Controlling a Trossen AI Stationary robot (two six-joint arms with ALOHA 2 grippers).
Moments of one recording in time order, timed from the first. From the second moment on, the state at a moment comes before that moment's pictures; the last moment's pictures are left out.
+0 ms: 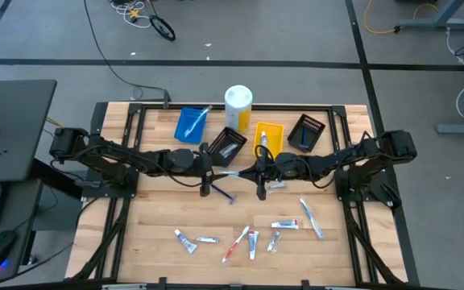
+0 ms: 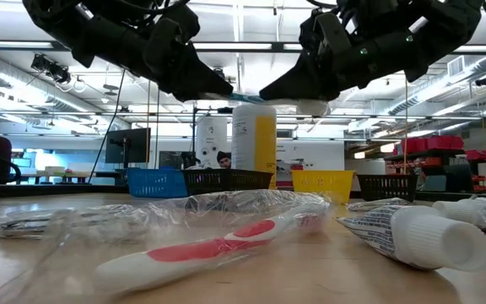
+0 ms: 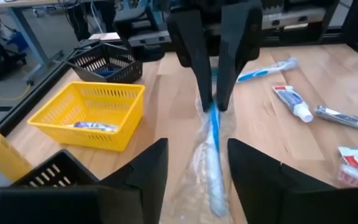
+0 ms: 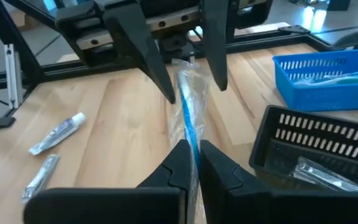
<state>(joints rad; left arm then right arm) -0.03 1.41 0.61 0.49 -0.14 0.04 0.05 1.54 0.65 0.58 0.08 0.15</state>
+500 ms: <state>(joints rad) -0.03 1.41 0.61 0.48 -0.11 0.06 0.03 1.54 0.65 0.60 0.07 0.11</state>
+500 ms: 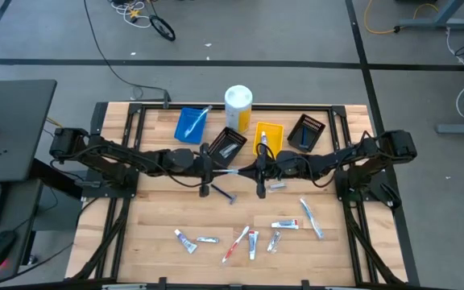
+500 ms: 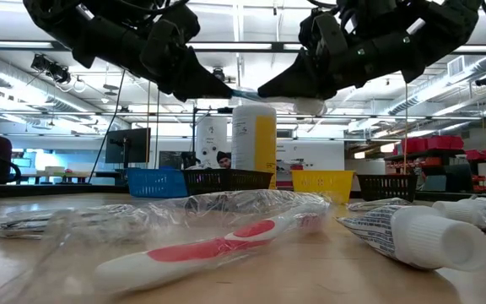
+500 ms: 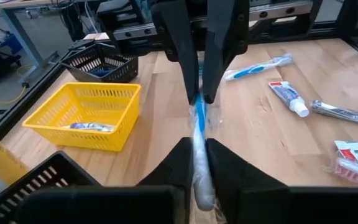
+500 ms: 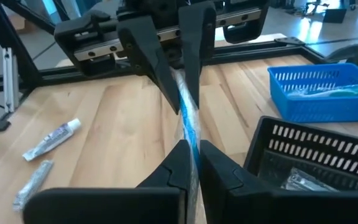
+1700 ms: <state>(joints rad) -0.02 1.17 0.61 -0.28 -0.92 -0.29 0.03 1.54 0.65 0.56 0.13 0.15</state>
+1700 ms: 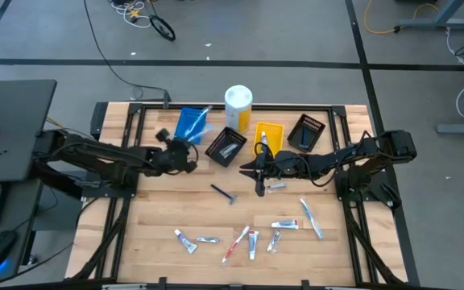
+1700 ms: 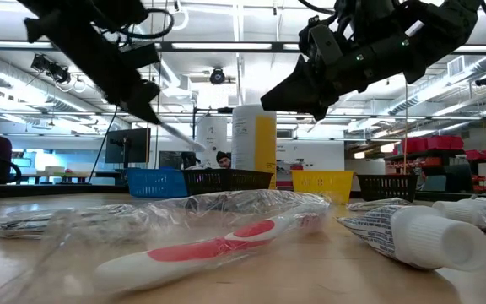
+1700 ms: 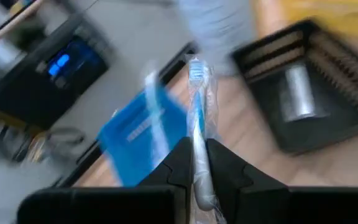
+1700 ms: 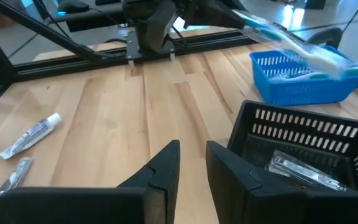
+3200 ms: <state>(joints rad) 0.34 1.27 0.50 0.35 -0.74 -0.11 0.02 1.54 0.65 0.50 0.16 0.15</state>
